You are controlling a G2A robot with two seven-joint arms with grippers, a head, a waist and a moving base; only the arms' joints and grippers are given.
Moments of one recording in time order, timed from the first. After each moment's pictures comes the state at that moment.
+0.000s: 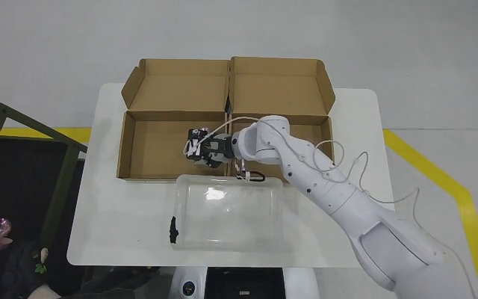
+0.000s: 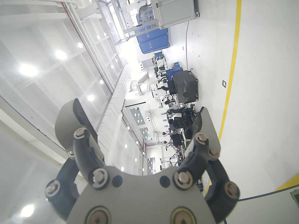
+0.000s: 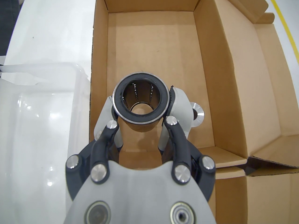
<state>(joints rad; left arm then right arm) -0.33 -0.16 -0.45 -1.44 1.96 -0.37 0.19 -0.49 -1.47 0.58 -1.12 -1.11 -0.74 0.48</state>
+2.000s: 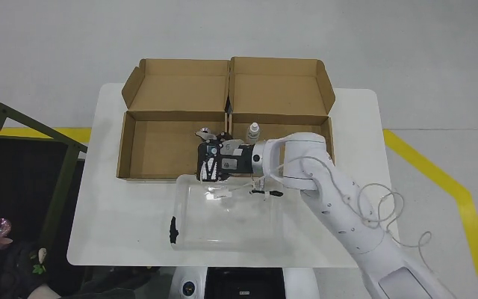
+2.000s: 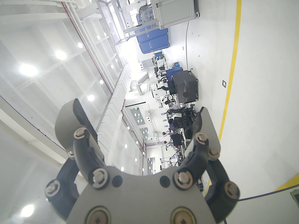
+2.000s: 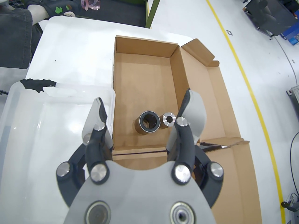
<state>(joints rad) -0.33 -0.16 -0.45 -1.44 1.96 -0.37 0.19 -0.85 -1.36 0.92 -1.77 -1.27 -0.83 0.58</state>
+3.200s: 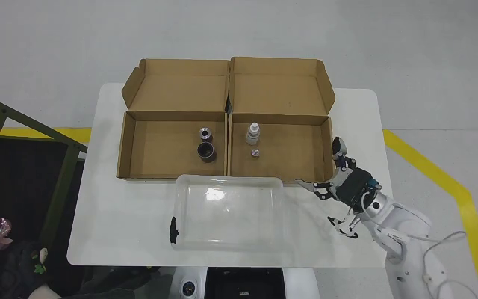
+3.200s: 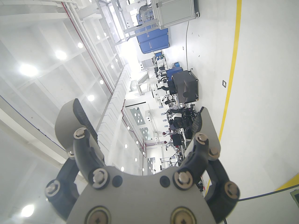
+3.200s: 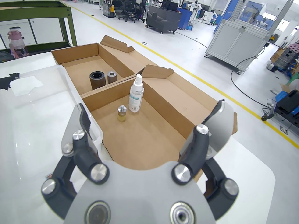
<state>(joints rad) -0.33 -0.16 -0.45 -1.44 1.96 -0.37 0.19 -1.61 -1.22 1.63 -1.96 -1.50 -0.73 -0.20</state>
